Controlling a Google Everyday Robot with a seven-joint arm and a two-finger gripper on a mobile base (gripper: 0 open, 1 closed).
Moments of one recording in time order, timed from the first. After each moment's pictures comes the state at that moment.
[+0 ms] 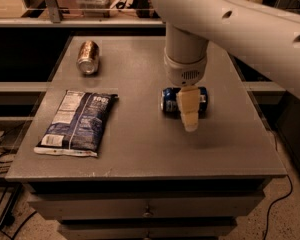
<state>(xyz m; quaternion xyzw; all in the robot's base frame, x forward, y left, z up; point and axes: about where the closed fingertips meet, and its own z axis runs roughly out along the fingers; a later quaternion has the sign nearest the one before) 0.546 -0.075 0.863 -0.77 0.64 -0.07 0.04</state>
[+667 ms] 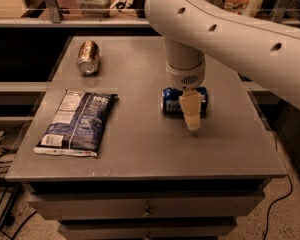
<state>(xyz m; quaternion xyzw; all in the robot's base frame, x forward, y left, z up) 0.559 -0.091 0.842 -0.75 0.65 -0.11 0.00</state>
